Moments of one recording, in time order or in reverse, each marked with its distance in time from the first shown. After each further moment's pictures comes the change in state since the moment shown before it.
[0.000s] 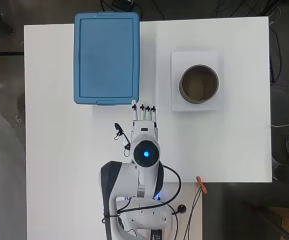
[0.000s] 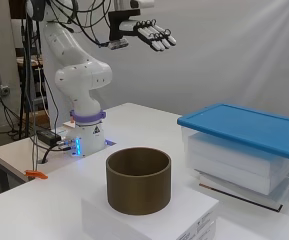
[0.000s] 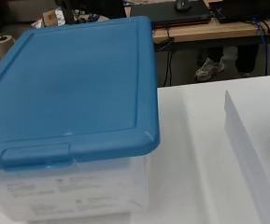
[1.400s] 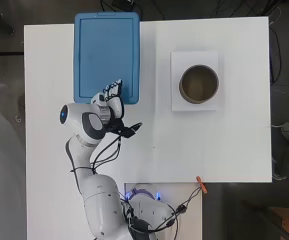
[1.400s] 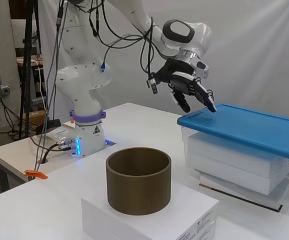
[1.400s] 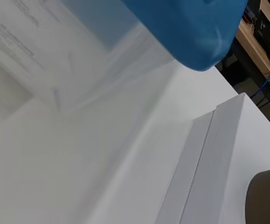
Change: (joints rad) arm 0.010 0.581 0.492 0.000 -0.652 0.186 0.320
